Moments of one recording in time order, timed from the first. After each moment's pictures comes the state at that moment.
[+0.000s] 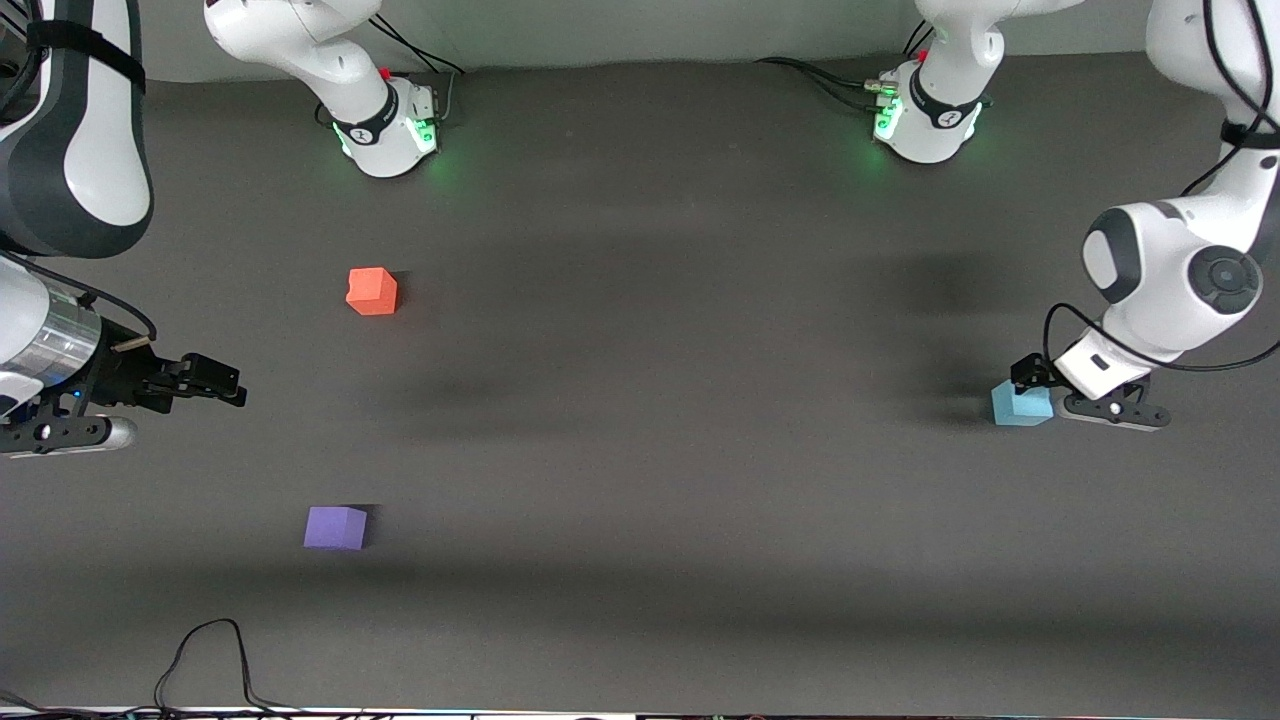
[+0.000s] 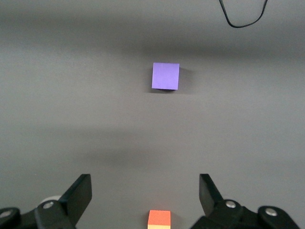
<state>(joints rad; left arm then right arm) 0.11 0.28 0.02 -2.24 0.03 2.60 0.30 0.44 0.24 -0.50 -1.56 0.18 1.79 -0.11</state>
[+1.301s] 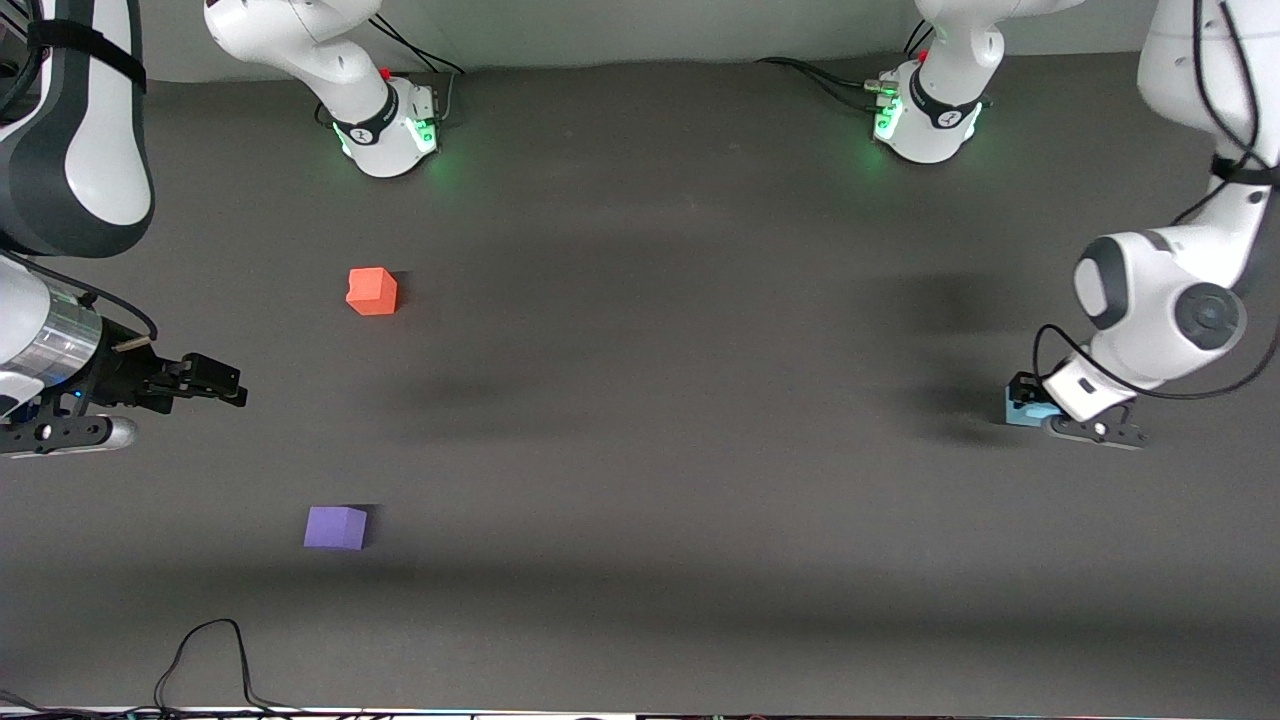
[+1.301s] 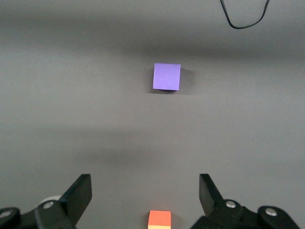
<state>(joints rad) 0.09 0.33 0.02 -2.05 0.03 2.33 0.25 0.45 0.24 -0.50 -1.56 0.18 1.79 -0.12</state>
